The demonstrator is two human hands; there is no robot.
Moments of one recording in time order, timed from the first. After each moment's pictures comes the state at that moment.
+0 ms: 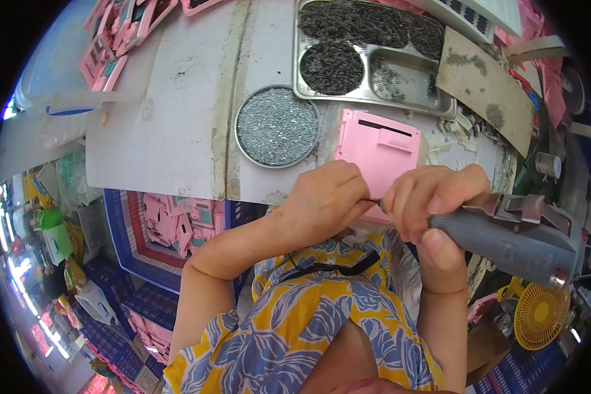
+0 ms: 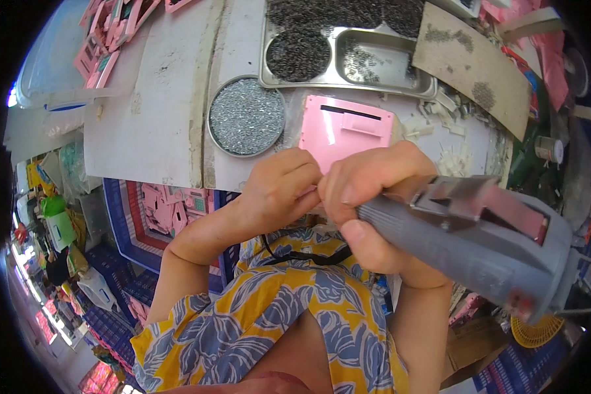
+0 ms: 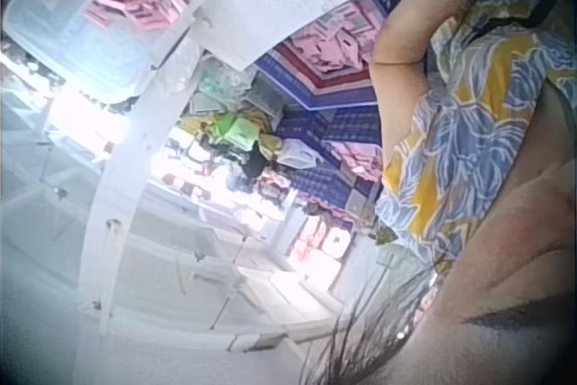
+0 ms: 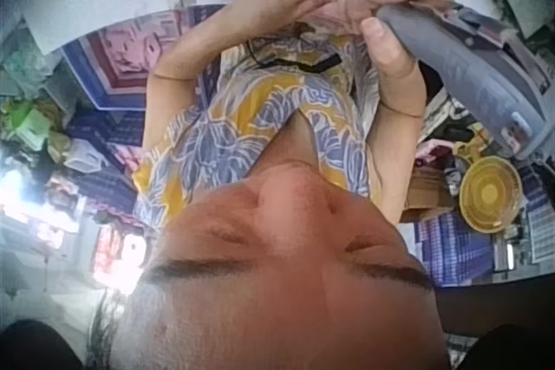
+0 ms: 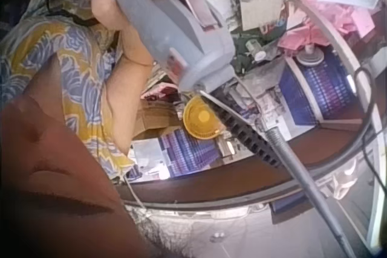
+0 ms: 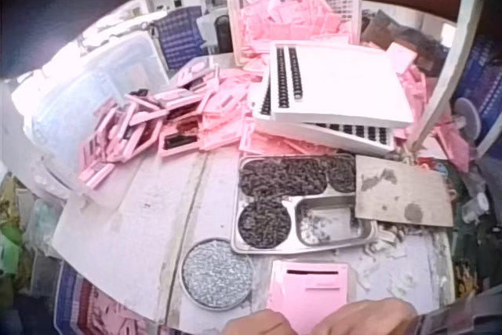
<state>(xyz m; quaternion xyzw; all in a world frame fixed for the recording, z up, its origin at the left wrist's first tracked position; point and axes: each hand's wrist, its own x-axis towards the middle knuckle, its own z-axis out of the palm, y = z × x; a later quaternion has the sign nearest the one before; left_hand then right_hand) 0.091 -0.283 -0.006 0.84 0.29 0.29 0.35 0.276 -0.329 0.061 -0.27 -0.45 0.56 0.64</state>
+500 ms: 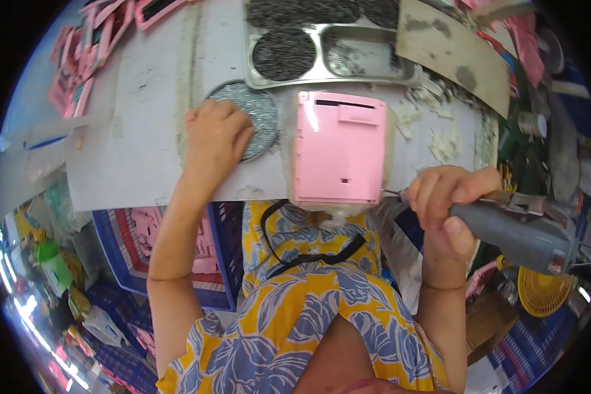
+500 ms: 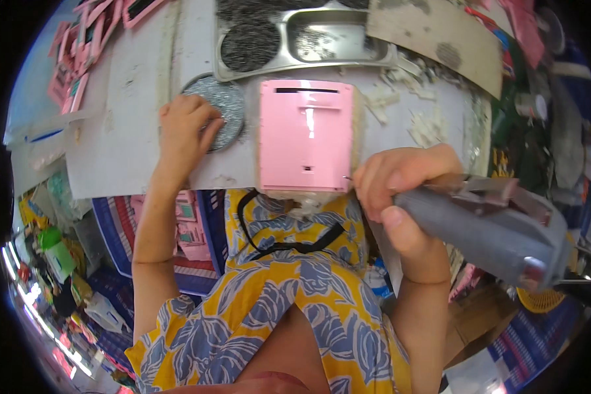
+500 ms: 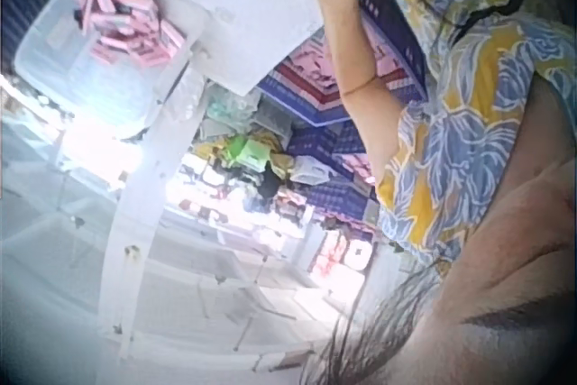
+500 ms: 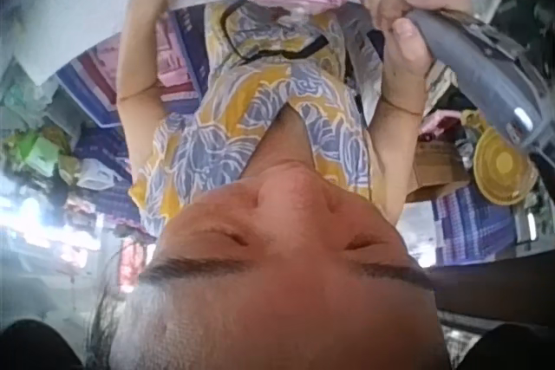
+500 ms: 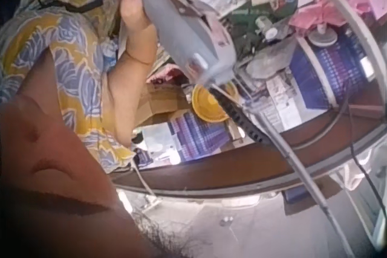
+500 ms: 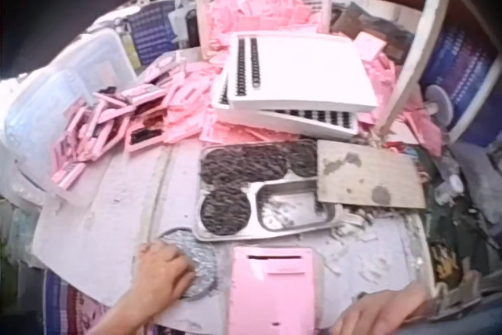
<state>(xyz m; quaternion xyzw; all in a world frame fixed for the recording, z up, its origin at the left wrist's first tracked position) 0.026 -0.212 -0.033 0.90 0.39 0.16 0.08 0.312 -0.377 0.054 -0.37 -0.44 0.46 0.68</state>
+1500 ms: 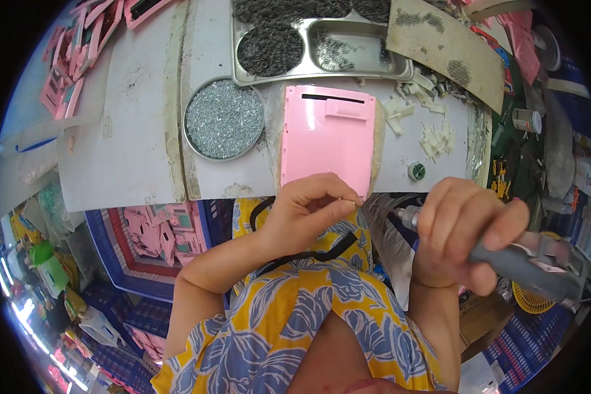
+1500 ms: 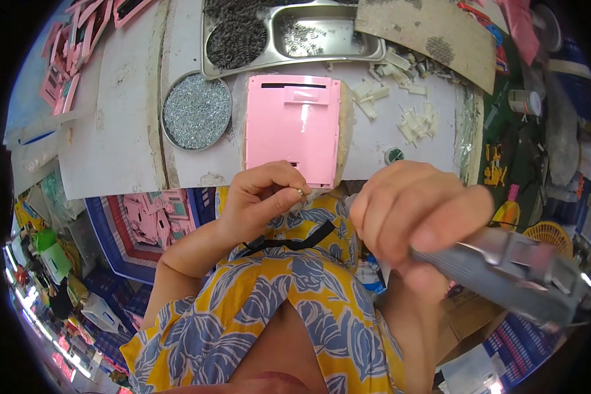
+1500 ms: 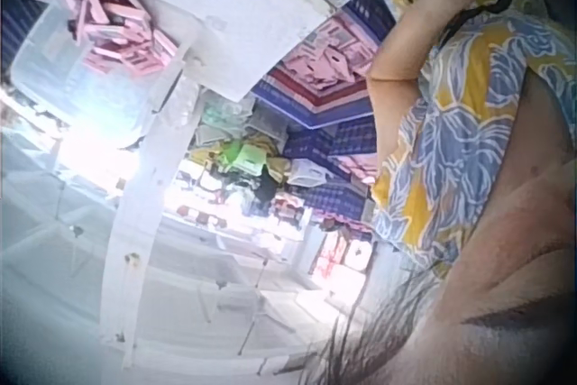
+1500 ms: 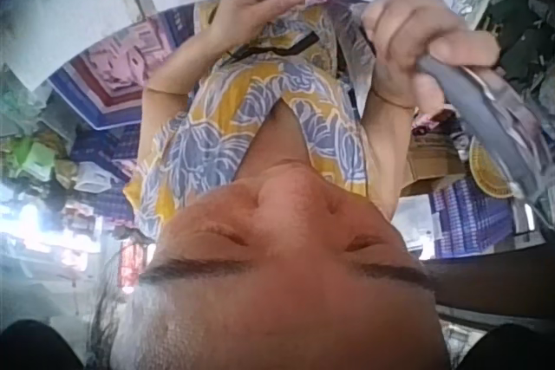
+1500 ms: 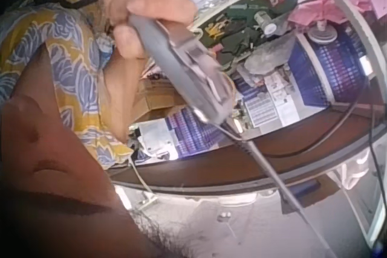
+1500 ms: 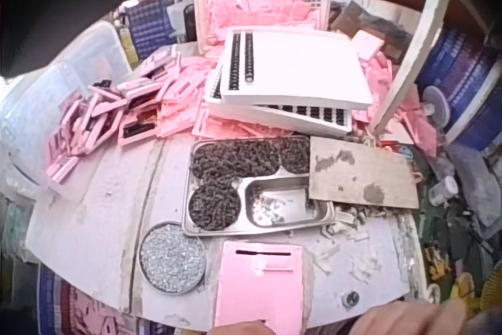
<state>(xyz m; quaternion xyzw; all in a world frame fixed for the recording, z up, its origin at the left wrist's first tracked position) 0.118 -0.332 -0.010 0.42 0.22 0.26 0.84 0.326 -0.377 0.078 -0.26 -0.48 0.44 0.71</state>
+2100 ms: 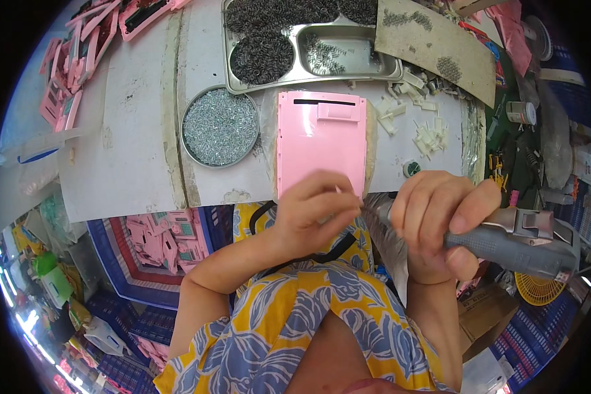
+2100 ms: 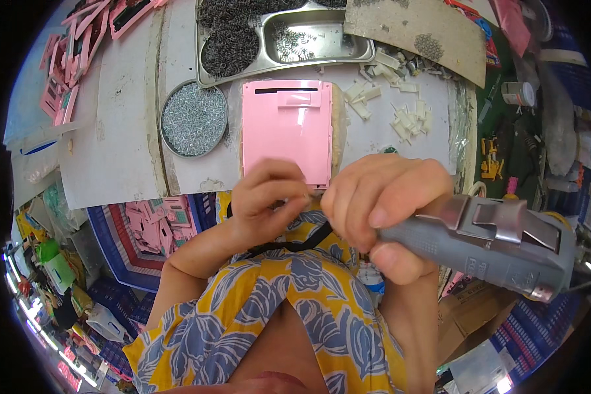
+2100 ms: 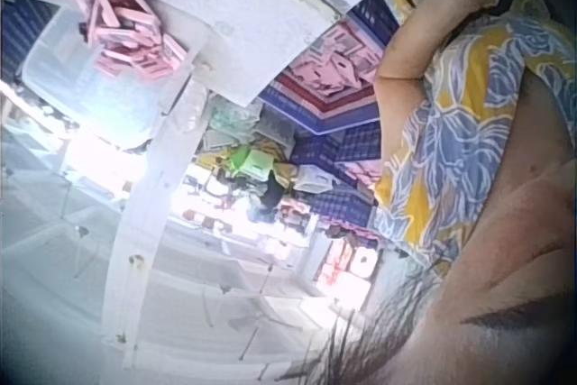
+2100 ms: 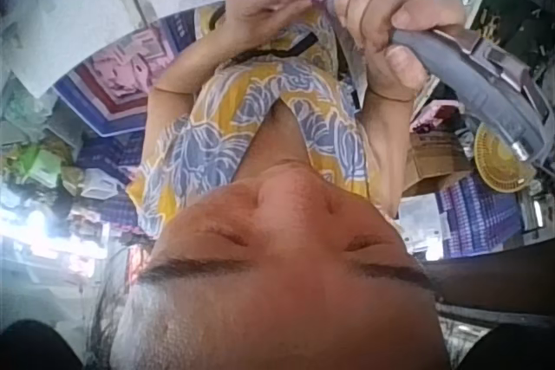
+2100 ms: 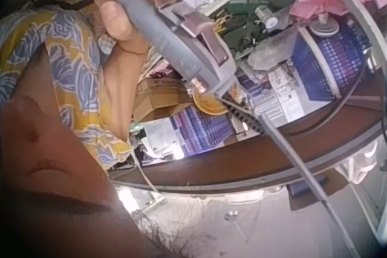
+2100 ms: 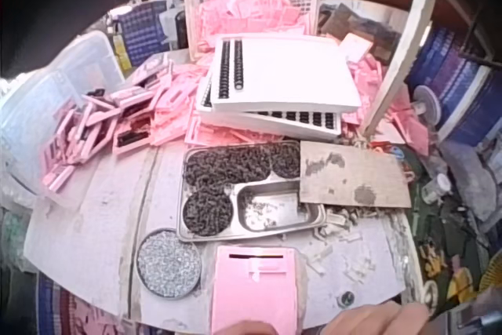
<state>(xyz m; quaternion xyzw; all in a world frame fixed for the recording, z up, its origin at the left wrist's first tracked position) 0.129 -0.329 -0.012 0.71 0.23 0.41 0.52 0.319 -0.373 0.069 -0.22 -0.46 0.51 0.69</state>
